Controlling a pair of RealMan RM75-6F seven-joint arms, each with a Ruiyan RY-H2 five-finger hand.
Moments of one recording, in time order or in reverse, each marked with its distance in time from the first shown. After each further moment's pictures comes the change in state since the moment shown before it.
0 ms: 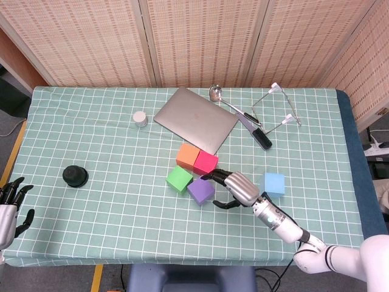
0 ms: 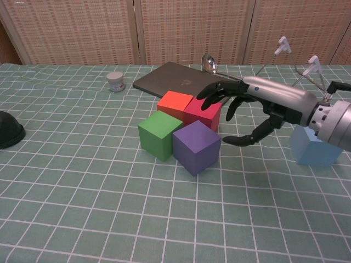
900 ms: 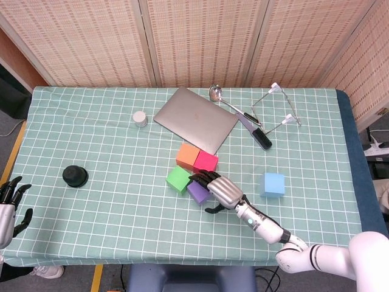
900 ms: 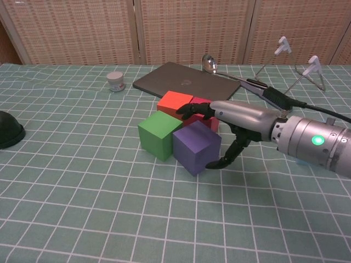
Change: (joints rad) left arm 0.001 0.000 -0.004 0.004 -0.004 0.007 -0.004; right arm 0.041 -0.087 0.080 -0.041 0.148 -0.208 -0.345
